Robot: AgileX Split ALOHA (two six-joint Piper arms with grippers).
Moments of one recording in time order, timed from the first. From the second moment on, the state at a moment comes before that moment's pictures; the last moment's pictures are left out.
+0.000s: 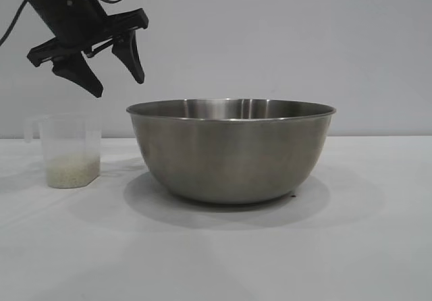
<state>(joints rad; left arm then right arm) -0.23 1.96 -1.34 -0.64 0.31 0.36 0.09 -0.02 -0.52 0.02 1.20 -0.01</state>
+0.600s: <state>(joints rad) -0.23 1.95 -1.34 -0.63 0.31 0.36 0.09 -0.02 -0.49 0.03 1.14 -0.01</state>
